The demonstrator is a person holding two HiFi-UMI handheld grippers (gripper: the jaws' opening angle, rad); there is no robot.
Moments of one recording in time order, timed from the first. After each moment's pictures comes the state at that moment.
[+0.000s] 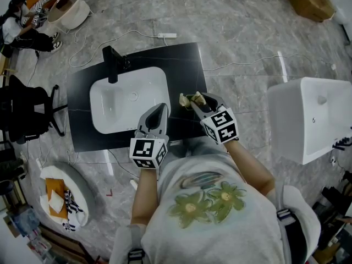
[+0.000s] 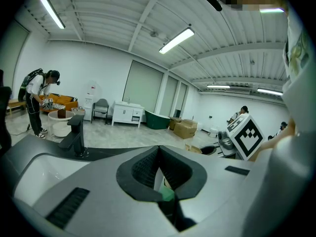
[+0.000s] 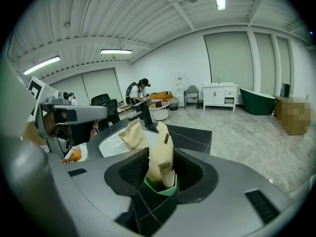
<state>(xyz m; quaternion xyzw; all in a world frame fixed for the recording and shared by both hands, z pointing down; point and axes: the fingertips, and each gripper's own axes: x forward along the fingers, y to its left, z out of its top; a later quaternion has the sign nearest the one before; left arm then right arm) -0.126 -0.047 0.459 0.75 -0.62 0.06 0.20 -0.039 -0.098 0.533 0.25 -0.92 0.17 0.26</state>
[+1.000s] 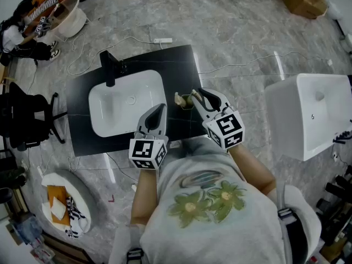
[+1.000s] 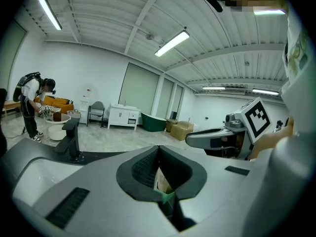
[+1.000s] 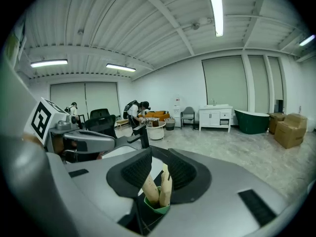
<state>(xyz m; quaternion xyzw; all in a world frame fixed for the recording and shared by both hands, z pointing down) -0.108 -0.040 0.442 0.77 -0.61 0.05 0.18 -0.023 -0.098 0.446 0.29 -0.94 0.11 0.17</state>
